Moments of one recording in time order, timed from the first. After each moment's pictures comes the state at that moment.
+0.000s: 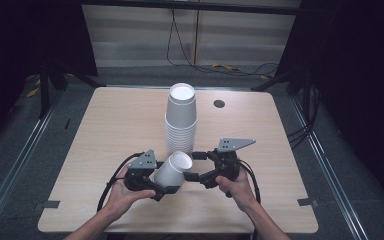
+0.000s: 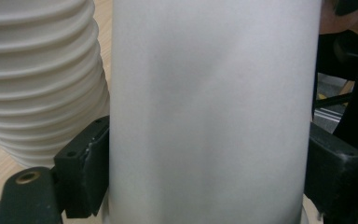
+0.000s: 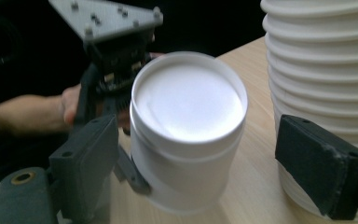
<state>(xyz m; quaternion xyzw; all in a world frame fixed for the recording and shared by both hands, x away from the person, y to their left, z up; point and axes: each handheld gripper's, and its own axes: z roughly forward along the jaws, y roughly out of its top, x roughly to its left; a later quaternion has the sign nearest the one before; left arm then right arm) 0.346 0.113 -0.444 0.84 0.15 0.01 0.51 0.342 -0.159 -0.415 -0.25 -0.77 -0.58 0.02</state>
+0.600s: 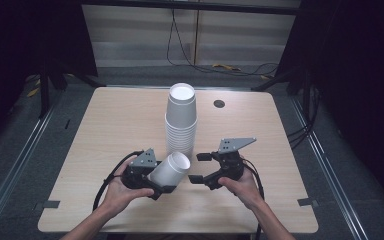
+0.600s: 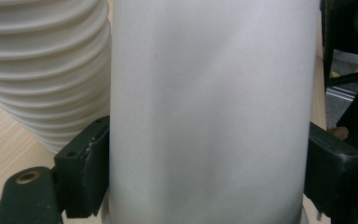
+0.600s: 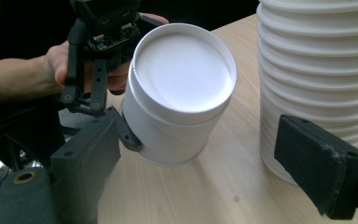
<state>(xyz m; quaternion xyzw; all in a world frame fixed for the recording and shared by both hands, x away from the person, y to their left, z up) 0.347 0.115 -0.440 0.87 0.16 0.02 0.46 0.343 -0.167 -0.411 -0.24 -0.81 -0.53 0.00</state>
